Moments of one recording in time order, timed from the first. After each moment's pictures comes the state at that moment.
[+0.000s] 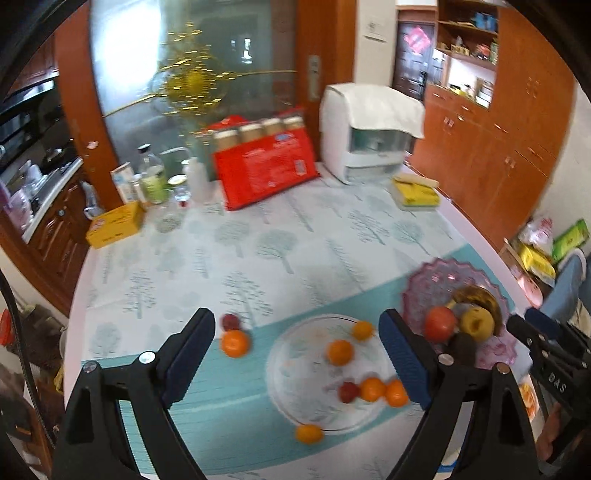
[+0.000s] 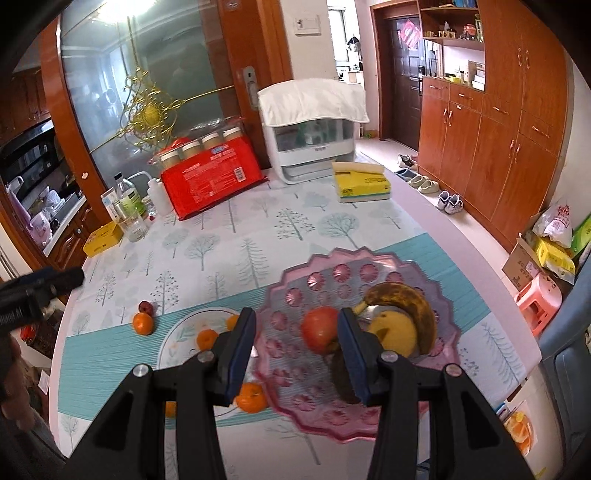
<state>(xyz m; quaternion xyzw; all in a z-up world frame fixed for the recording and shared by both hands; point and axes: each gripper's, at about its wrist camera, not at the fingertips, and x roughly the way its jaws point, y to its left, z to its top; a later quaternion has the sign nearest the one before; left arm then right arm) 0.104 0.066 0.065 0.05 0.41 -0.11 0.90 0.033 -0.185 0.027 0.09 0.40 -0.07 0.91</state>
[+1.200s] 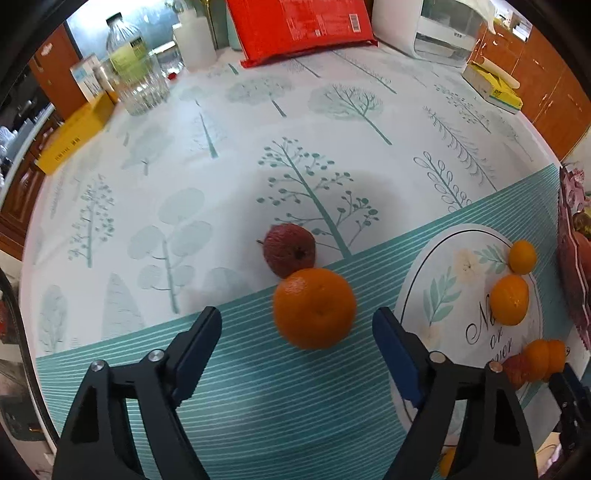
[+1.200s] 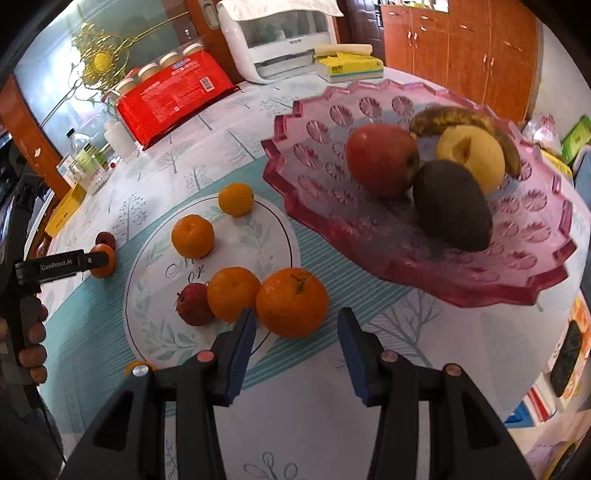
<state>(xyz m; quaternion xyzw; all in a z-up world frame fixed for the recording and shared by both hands) 0.228 0.135 -0.166 0.08 0.57 -0.11 0.81 0.030 -0.115 -0.150 0.19 0.48 -0.13 0.85</state>
